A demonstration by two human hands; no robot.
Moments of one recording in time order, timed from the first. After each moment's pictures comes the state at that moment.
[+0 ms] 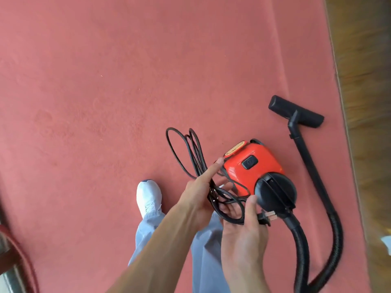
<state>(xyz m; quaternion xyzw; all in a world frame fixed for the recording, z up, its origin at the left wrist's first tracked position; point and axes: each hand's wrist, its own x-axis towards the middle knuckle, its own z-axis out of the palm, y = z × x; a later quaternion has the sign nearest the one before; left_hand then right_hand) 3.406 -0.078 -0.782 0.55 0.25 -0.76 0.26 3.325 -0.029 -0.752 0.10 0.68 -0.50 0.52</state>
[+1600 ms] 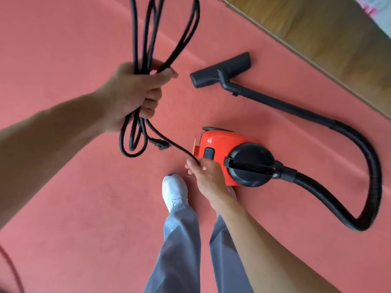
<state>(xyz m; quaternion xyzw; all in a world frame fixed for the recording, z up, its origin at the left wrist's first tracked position) 3.280 -0.317 -0.762 0.51 -0.50 -0.70 0.02 3.221 -0.102 -0.875 -0.13 0.76 -0.33 0.54</state>
